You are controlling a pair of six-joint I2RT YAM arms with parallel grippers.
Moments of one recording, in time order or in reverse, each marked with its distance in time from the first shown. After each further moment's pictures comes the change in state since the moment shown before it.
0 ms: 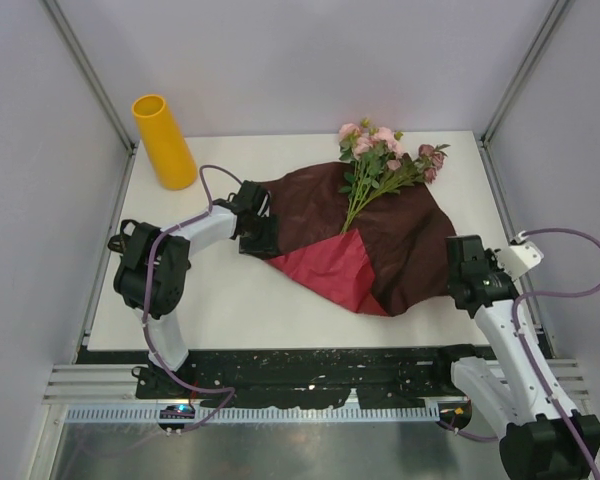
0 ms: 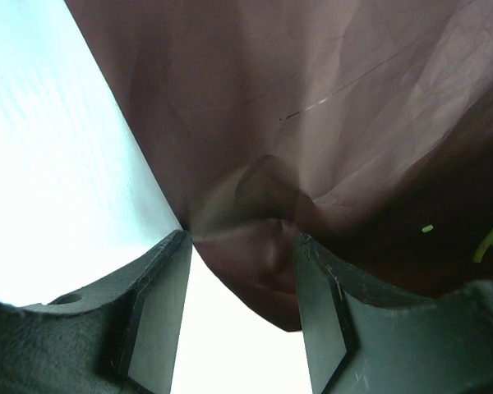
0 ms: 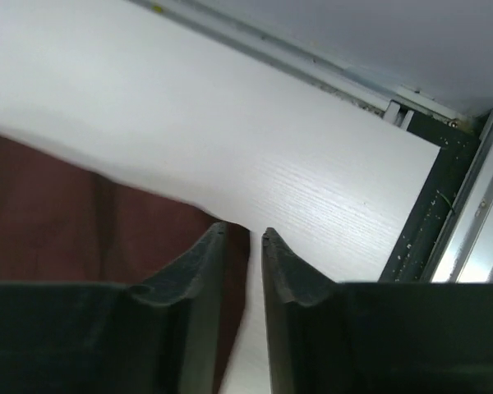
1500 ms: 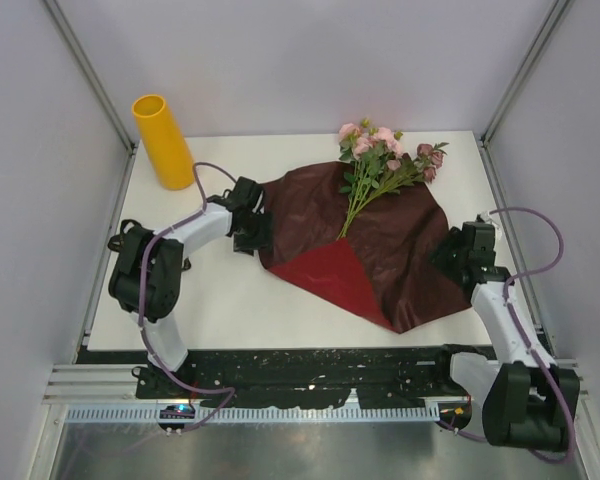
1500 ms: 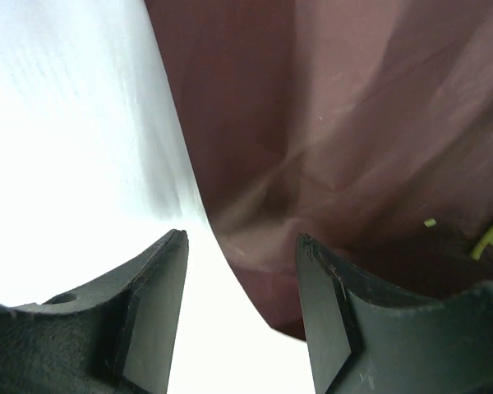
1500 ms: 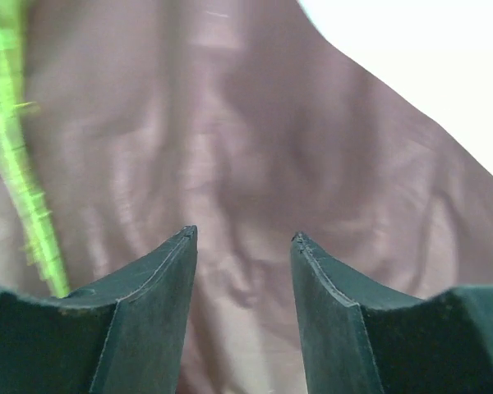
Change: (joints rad) left arm 0.015 -0.016 0.018 -0.052 -0.023 -0.022; right arm -0.215 0.240 -0.073 0.461 -0.798 -0.349
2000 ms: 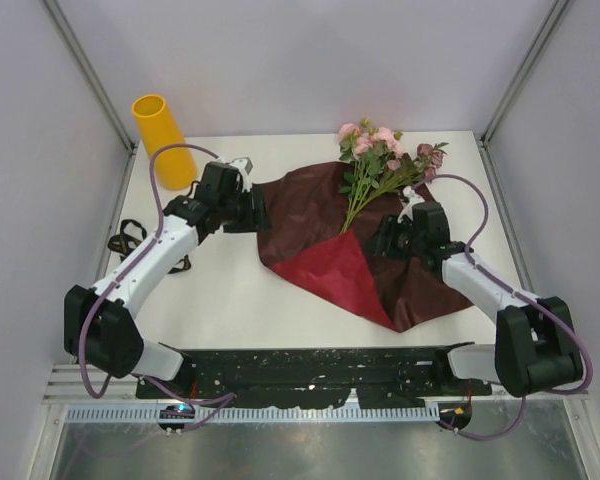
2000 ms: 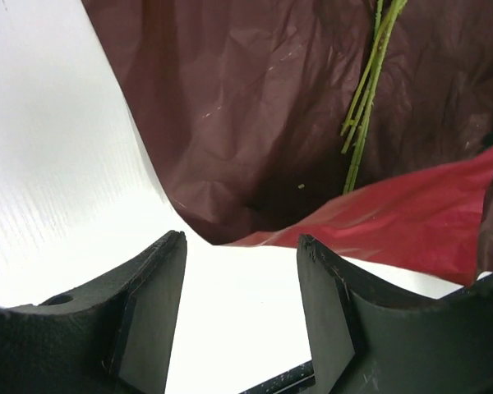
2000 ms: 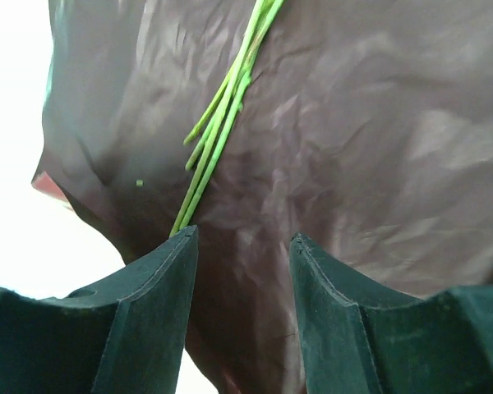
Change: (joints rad) left arm 0.000 -0.383 0.008 -0.035 0.040 0.015; right arm 0.314 0.187 0.115 0.295 -0.367 -0.188
